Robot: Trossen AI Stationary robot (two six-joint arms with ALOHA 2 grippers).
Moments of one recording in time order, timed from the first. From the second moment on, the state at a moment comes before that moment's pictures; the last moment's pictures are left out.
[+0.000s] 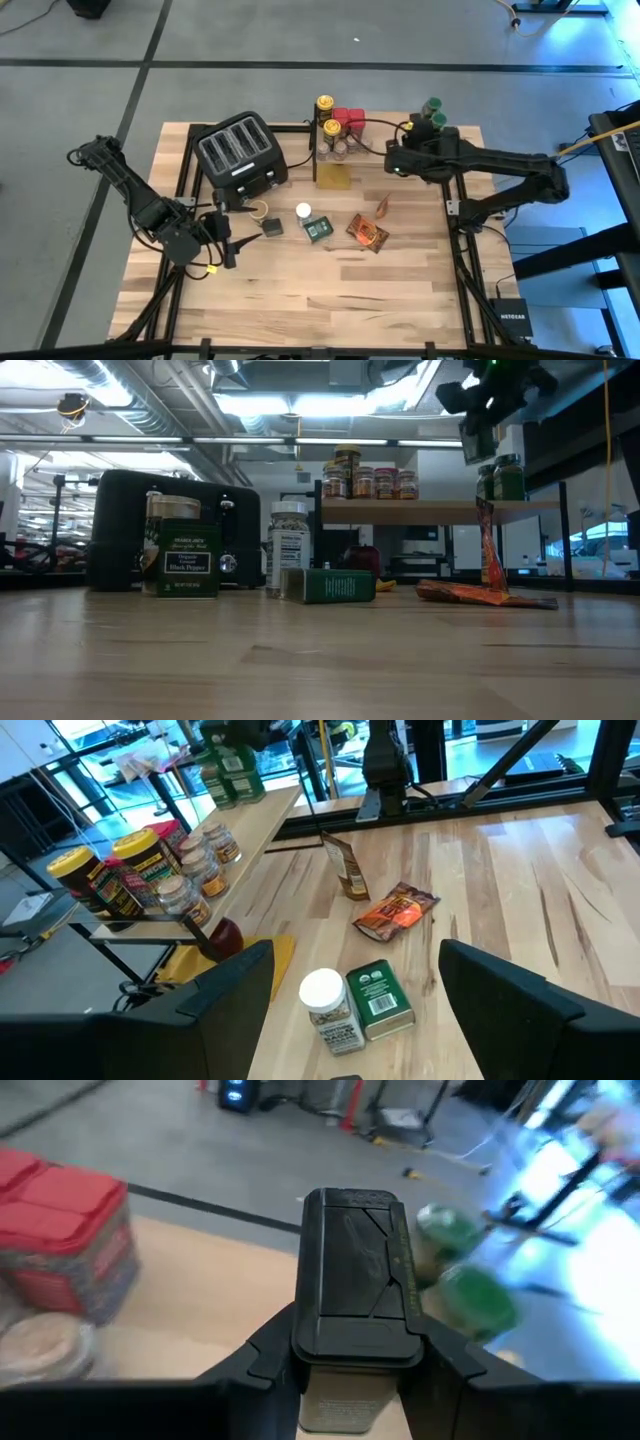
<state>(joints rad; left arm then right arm) -0.73 1.03 0.95 -0.49 -1.01 -0.23 -0.15 1.26 1.23 -1.23 1.08 1.00</state>
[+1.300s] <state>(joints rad) -0.72 1.03 0.95 -0.49 -1.01 -0.23 -0.36 1.18 0.91 -0.80 1.06 0.85</state>
